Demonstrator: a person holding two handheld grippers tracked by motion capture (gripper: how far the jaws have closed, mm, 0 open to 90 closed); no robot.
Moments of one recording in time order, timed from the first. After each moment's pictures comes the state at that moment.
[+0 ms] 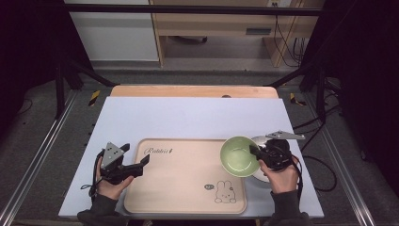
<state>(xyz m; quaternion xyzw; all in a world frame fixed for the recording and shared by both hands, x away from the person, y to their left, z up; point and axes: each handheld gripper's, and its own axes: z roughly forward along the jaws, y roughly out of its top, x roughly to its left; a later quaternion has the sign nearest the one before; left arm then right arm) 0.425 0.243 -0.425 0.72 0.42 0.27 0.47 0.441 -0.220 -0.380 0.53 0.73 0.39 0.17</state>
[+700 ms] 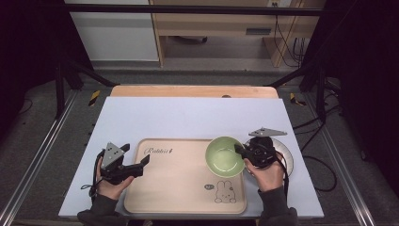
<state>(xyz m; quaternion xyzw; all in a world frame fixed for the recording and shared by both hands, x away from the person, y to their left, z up) 0.425 0.242 -0.426 0.72 0.42 0.27 0.47 0.449 -0.181 -0.377 0.49 0.76 0.40 0.16</state>
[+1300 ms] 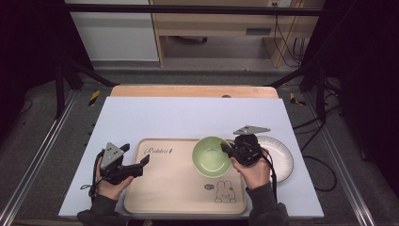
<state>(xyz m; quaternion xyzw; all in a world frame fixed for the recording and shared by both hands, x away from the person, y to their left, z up) 0.425 0.243 -0.425 0.72 0.42 0.27 0.48 0.457 -0.146 -0.376 0.46 0.78 0.40 0.14</state>
